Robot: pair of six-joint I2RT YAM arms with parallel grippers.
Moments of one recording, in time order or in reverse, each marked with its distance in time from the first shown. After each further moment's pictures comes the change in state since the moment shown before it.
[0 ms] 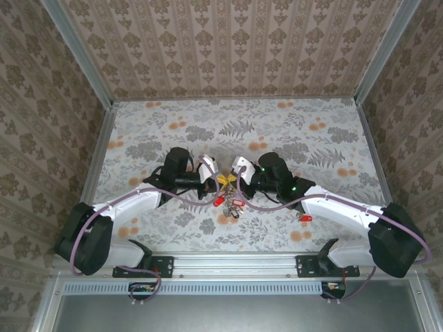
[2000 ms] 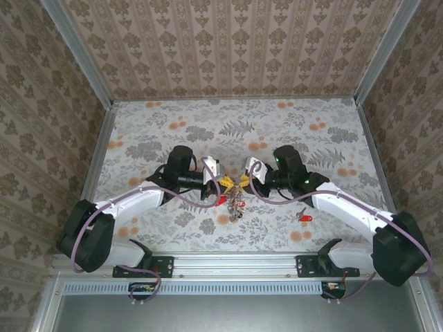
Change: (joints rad) left arm -0.027 0.026 0.036 0.029 0.132 0.061; right arm -0.172 -0.046 0.010 -0.198 -0.312 -0.198
